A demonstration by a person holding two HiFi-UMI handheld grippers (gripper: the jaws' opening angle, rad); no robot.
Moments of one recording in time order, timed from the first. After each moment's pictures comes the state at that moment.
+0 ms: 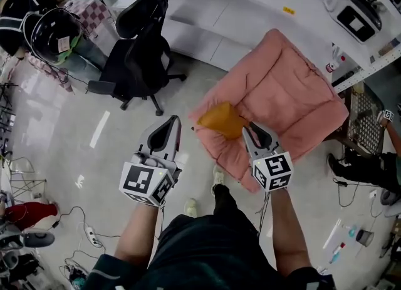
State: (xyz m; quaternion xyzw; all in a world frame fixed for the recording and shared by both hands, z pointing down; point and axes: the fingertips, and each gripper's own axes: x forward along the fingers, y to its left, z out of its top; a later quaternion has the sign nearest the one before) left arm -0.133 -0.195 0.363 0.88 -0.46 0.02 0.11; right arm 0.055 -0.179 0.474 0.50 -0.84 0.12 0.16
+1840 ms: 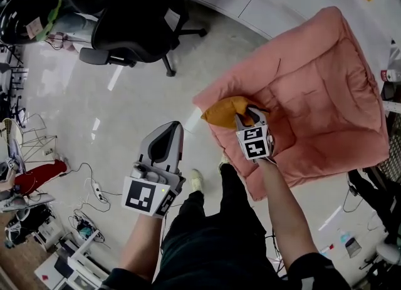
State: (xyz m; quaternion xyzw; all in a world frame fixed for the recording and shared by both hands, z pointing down) left arm -0.096 -0.312 0.530 0.81 -0.53 0.12 0.19; right arm 0.049 -0.316 0.815 0.38 -0.80 0.27 0.37
